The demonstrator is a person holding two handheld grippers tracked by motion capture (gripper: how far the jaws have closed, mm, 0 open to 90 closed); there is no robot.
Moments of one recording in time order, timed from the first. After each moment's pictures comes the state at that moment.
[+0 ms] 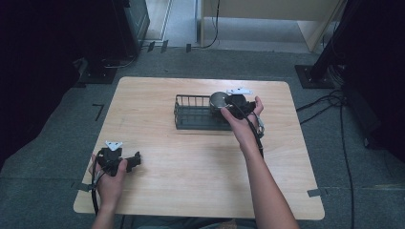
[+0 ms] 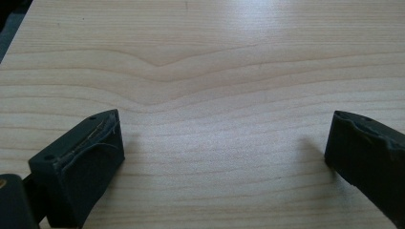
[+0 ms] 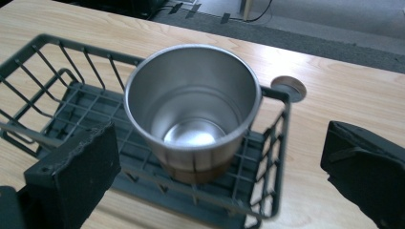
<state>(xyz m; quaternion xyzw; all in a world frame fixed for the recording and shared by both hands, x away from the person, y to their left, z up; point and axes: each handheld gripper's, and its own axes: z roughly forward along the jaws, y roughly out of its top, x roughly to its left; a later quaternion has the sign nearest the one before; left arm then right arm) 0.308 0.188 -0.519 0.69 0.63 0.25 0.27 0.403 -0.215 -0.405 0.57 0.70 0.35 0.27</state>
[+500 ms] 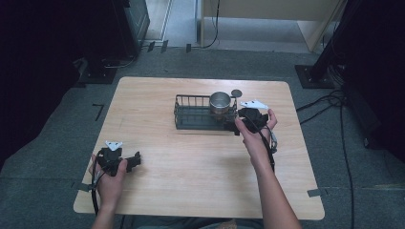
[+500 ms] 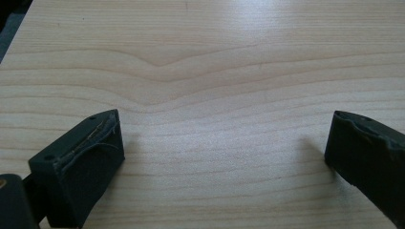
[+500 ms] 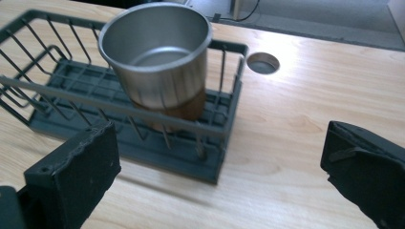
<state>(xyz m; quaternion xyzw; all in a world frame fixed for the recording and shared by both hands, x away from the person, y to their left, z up) 0.308 0.188 -0.519 0.69 0.63 0.25 0.27 0.359 -0.246 -0.414 0.58 0.68 0.36 0.28</state>
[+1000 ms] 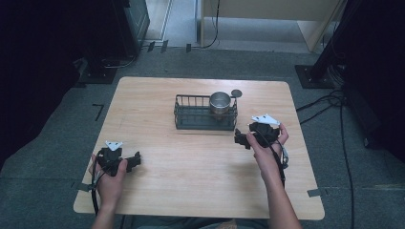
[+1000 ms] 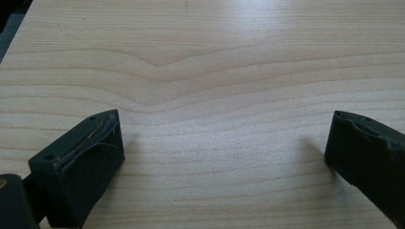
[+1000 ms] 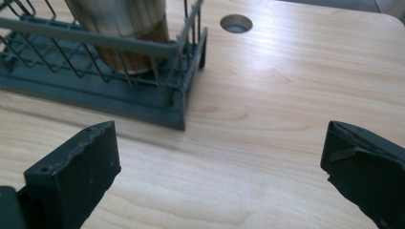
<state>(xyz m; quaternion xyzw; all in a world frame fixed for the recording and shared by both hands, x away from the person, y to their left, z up) 0.308 0.188 -0.519 0.69 0.63 0.25 0.27 0.323 -0.276 -0.439 0.60 0.68 0.33 0.28</state>
